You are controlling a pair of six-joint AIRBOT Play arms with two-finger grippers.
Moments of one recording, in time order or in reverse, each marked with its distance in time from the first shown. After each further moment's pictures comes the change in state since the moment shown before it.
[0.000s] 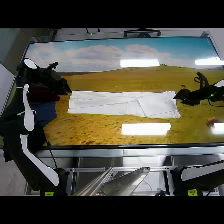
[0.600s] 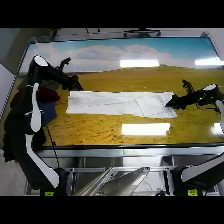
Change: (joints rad) left arm -0.140 0.000 -0.007 -0.179 0.045 0.019; right arm 0.059 -0.124 -0.014 0.150 0.113 -0.126
